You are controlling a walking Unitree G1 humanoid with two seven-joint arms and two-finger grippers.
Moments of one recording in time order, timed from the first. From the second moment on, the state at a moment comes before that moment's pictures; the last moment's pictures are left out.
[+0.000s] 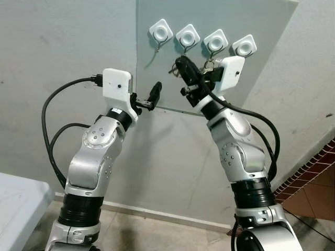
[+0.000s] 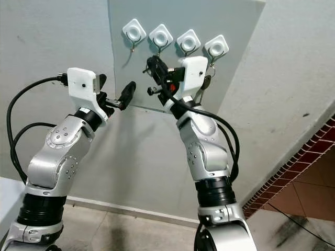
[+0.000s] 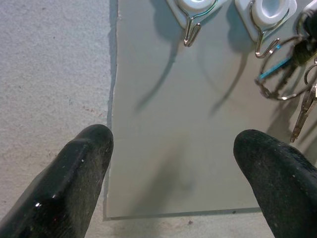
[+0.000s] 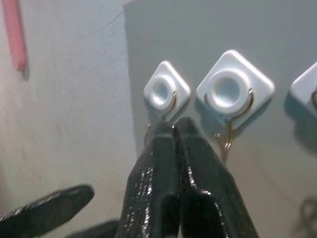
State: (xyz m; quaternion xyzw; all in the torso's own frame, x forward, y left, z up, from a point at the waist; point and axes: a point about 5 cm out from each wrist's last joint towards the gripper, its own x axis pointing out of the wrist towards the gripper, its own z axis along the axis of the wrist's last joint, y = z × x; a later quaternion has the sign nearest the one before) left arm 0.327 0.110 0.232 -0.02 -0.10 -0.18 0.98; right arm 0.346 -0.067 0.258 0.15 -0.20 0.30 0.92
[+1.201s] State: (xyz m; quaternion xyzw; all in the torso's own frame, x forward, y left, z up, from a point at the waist) left arm 0.328 0.102 0.238 -0.04 -0.10 -0.19 0.98; right arm 0.357 -0.069 0.260 0.16 -0.19 0.20 0.95
